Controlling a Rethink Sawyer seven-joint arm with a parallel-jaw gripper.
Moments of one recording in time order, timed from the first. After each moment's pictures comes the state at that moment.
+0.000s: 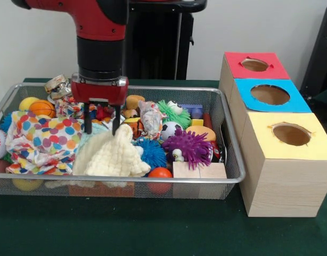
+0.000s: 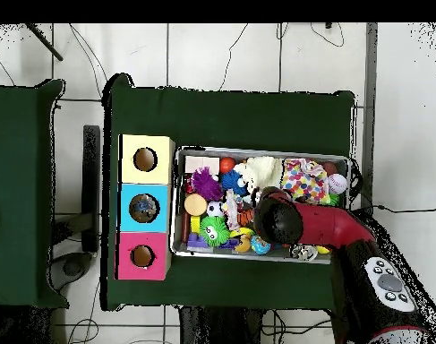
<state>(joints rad) -0.57 -0.57 0.17 1.69 -0.43 0.27 1.65</state>
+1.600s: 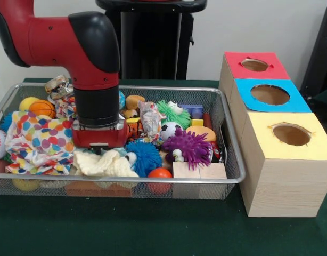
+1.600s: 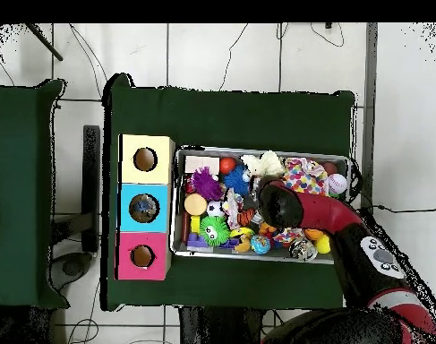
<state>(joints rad) -0.68 -0.36 0.30 1.54 -0.47 0.21 1.65</state>
